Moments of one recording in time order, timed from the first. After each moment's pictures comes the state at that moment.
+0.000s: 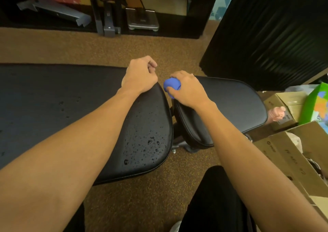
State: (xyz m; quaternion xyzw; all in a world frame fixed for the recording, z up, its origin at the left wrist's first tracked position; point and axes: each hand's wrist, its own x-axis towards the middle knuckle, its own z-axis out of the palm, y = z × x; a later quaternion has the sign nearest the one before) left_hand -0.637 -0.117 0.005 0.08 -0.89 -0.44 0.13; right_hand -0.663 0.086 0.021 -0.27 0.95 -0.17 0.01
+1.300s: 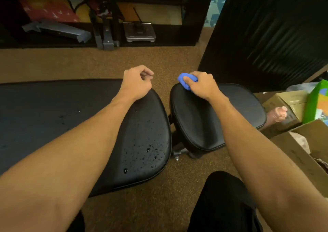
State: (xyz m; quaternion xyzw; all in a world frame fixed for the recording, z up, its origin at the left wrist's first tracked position) left_hand -0.644 -0.125 0.008 0.06 -0.87 -0.47 0.11; right_hand -0.714 0.134 0.034 -0.13 0.96 -0.26 0.05
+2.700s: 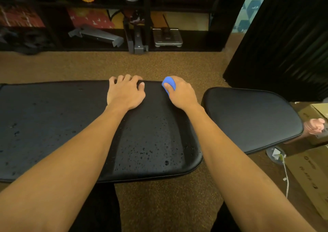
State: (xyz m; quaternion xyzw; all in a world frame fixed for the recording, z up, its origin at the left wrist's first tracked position) left_hand -0.554 -0.237 0.026 0.17 -0.98 -0.08 0.03; right_hand -0.631 -0.036 0.025 -0.22 0.92 -0.33 0.05
